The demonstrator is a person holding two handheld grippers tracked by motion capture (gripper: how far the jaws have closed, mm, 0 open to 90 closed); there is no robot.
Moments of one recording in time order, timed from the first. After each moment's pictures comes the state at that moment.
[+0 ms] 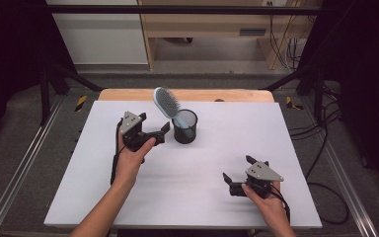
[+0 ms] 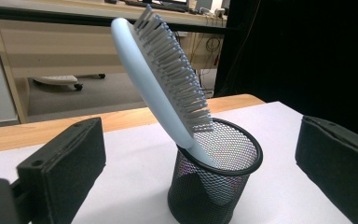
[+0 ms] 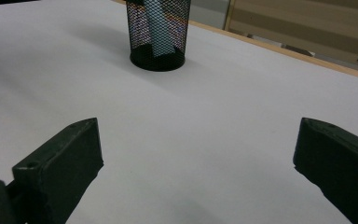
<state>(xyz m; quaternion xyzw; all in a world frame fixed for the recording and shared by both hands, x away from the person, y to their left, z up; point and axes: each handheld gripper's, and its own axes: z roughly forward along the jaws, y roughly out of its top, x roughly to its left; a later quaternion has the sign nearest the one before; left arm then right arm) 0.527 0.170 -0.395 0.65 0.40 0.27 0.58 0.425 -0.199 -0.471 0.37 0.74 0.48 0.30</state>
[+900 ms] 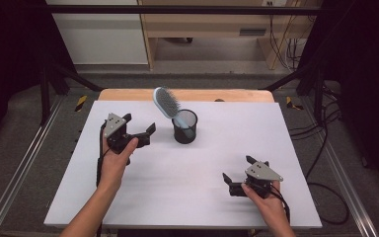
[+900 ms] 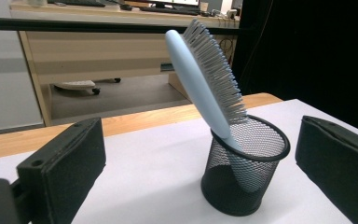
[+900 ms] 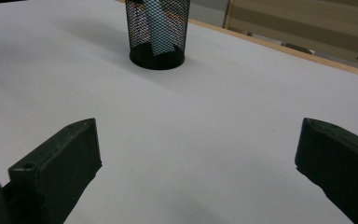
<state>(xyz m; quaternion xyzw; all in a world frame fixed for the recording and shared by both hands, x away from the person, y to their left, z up) 0.516 0.209 -0.392 0.65 0.41 0.29 0.57 0.426 -0.199 -0.471 0.37 0.74 0.48 0.30</state>
